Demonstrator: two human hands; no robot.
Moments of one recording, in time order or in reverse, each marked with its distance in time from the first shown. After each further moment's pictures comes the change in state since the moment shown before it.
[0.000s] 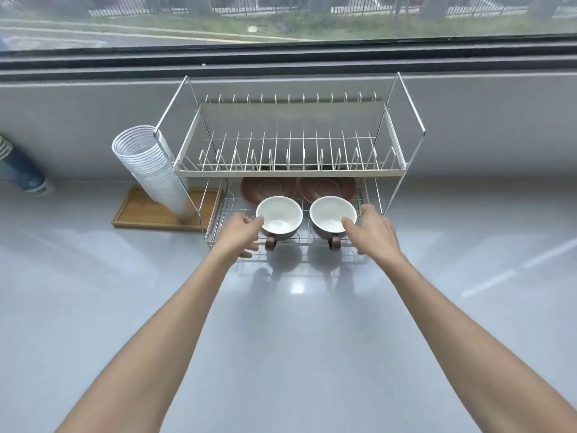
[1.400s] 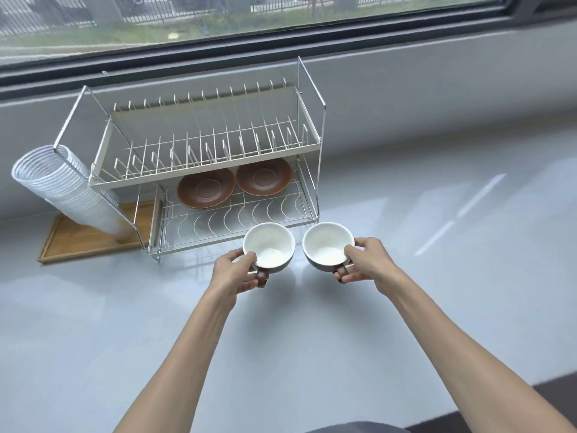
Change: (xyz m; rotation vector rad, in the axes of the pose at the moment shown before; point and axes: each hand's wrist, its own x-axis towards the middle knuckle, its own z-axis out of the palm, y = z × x) left_hand -0.073 -0.021 0.084 -0.348 -0.184 -0.110; right_hand -0.091 0.109 -0.025 0.762 -0.161 0.369
